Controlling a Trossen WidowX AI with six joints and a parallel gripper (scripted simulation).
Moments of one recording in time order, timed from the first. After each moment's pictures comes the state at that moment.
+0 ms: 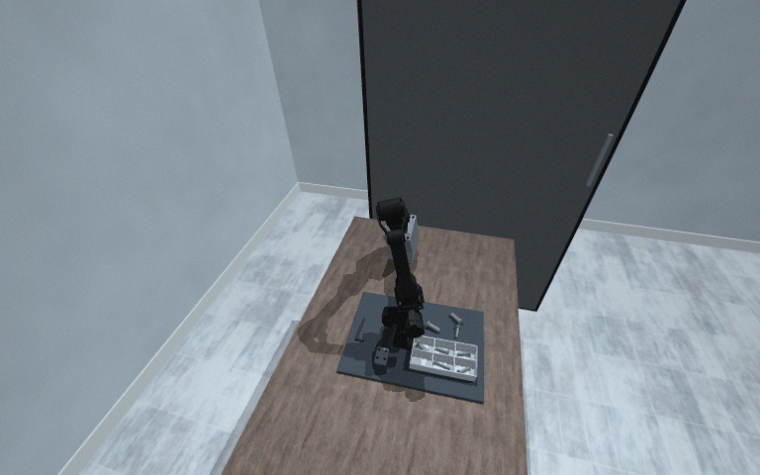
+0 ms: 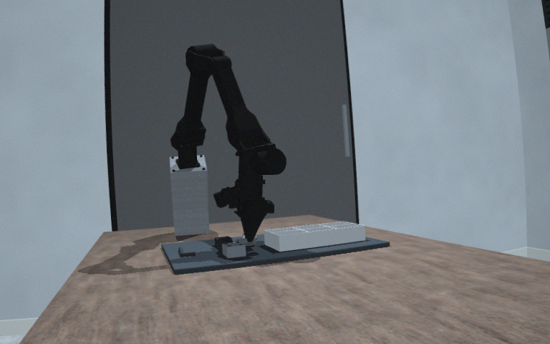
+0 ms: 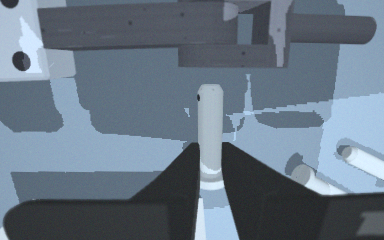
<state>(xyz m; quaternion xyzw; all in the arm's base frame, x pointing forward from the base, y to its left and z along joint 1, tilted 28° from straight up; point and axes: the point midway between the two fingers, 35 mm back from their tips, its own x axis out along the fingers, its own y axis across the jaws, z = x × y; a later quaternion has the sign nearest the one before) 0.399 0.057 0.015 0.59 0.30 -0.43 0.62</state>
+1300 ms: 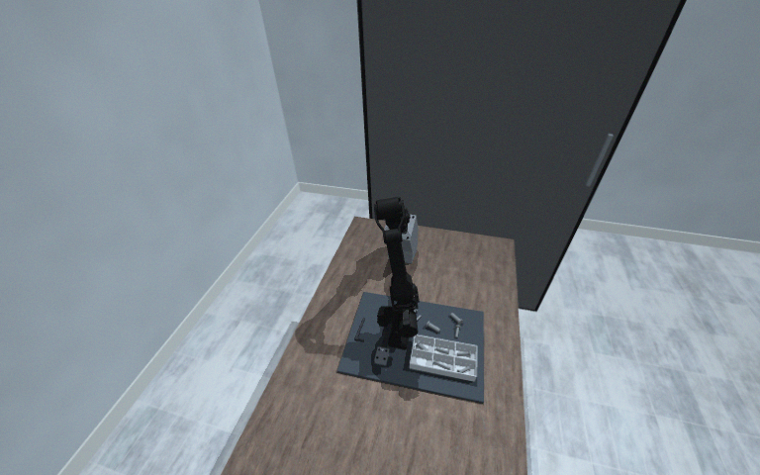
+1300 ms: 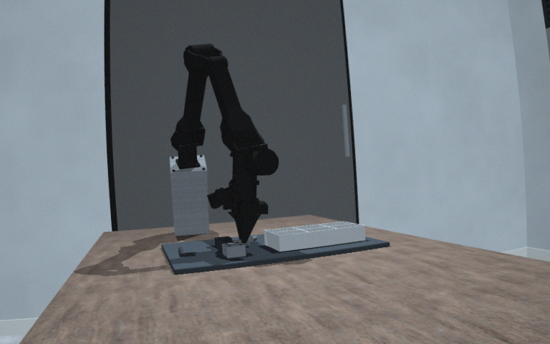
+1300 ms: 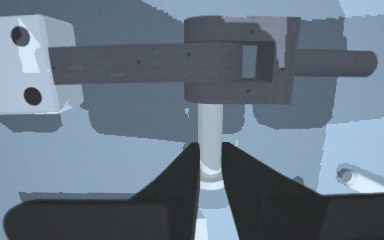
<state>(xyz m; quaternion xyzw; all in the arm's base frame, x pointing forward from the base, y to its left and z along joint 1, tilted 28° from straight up) 0.400 0.042 0.016 0.59 0.30 -0.42 0.62</state>
